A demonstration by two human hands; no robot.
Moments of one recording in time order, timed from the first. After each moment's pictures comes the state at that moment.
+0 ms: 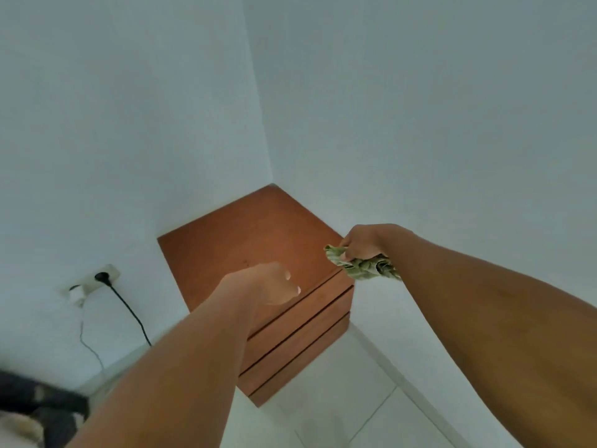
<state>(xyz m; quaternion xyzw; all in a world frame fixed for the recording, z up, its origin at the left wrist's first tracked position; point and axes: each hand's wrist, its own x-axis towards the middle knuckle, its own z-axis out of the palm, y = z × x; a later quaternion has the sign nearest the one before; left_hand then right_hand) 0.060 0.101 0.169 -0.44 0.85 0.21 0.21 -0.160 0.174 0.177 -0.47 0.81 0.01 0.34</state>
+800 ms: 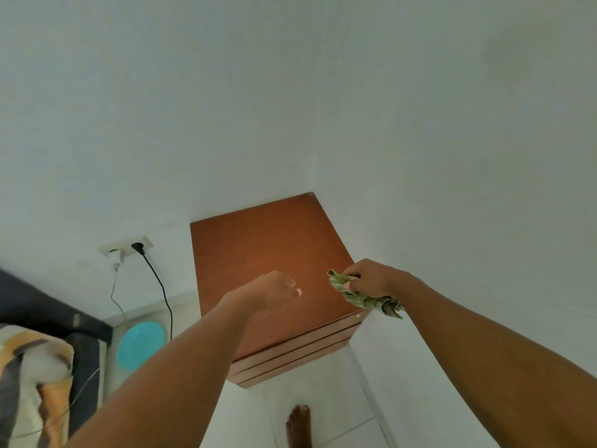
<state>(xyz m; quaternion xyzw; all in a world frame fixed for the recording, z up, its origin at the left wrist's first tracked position) 0.028 0.008 0.196 -0.50 0.74 0.42 0.13 -0.215 0.077 0.215 -0.55 0.72 0.00 0.42</state>
